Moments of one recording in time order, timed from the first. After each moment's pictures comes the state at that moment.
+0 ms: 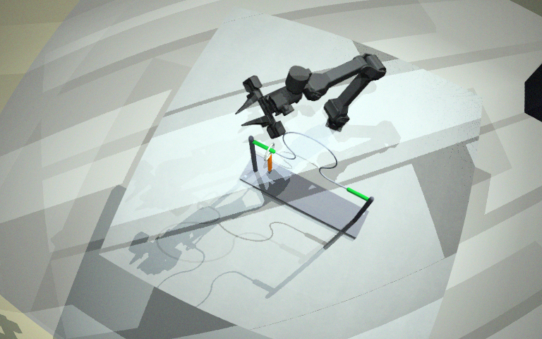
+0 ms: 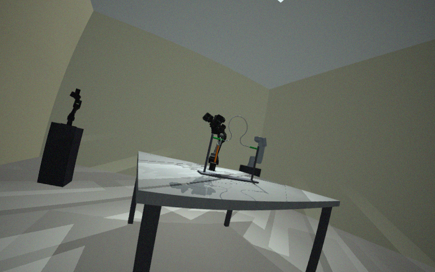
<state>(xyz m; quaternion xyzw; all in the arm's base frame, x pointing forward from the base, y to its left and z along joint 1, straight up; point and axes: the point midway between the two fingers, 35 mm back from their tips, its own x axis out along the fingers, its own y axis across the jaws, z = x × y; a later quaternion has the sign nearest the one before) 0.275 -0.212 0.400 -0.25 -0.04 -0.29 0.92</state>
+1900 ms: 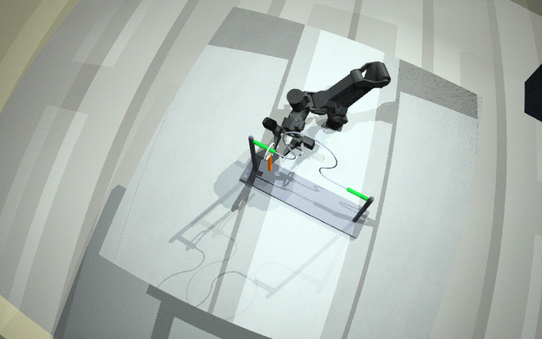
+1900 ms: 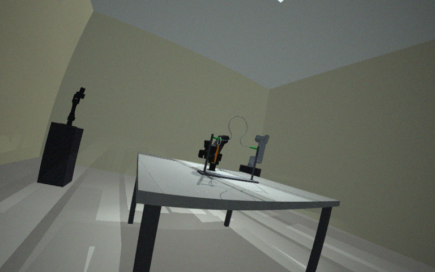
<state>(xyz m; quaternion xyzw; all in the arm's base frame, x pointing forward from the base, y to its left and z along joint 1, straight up) 0.225 -0.137 0.129 0.01 0.09 -0.06 0.99</state>
